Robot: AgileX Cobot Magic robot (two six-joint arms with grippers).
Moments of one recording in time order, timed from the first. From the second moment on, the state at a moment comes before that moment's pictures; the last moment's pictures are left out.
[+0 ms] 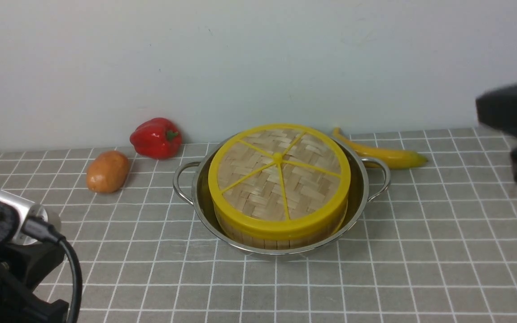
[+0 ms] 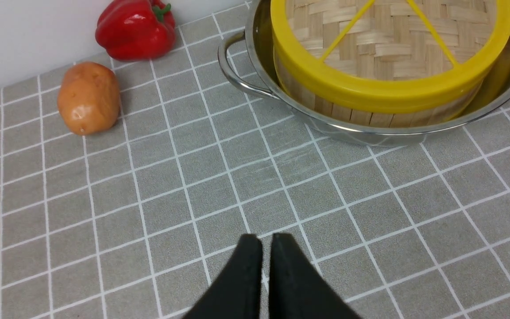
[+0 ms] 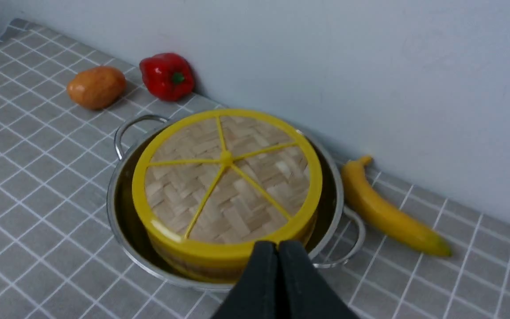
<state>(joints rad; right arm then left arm) 0.57 0.91 -0.97 -0.07 0.74 0.17 -0.24 0.67 -0.64 -0.05 0.71 0.18</state>
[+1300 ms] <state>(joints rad) 0.02 0.11 -0.14 -0.05 0.35 0.23 -0.24 0.67 -0.64 -0.05 0.71 0.18</state>
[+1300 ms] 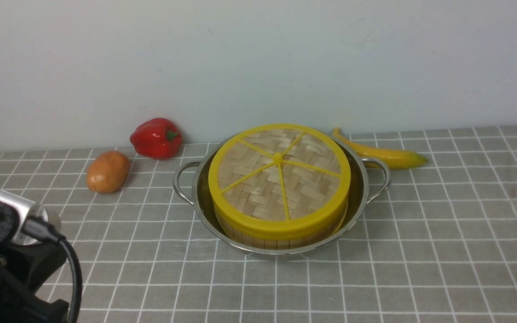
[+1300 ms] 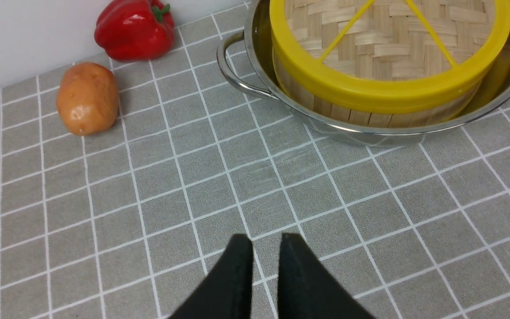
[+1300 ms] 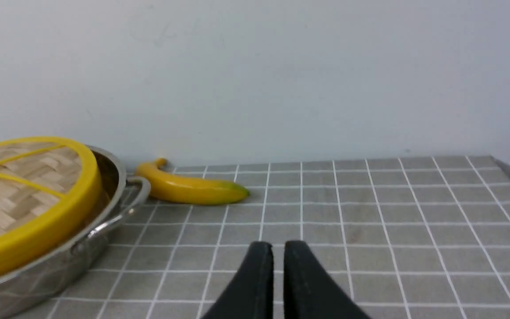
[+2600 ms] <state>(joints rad) 0.02 0.01 0.01 -0.03 0.35 0.23 -0.09 0.51 -0.60 -0.03 0.66 0.23</state>
